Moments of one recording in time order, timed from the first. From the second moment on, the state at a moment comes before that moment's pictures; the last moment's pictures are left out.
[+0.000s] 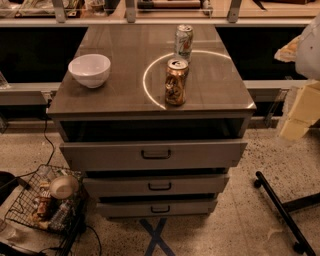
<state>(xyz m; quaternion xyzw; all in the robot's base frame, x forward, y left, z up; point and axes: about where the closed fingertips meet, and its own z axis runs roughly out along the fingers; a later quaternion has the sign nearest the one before) 0.438 -0.215 0.982 -0.60 0.78 -0.04 0.17</state>
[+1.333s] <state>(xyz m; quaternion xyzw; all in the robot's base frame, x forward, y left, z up) 0.537 -0.267 0.994 -0.48 0.79 -0.01 0.39</state>
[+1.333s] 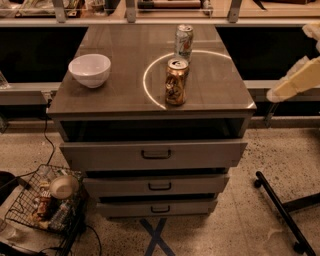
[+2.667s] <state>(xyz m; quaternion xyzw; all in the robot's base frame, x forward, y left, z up) 0.632 -0.246 0.978 -0.37 0.73 0.11 0.57</state>
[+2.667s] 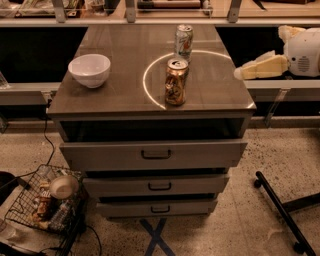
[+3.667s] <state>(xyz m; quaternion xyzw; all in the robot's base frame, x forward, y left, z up) 0.756 -0.191 0.963 -0.30 0.64 0.25 0.66</state>
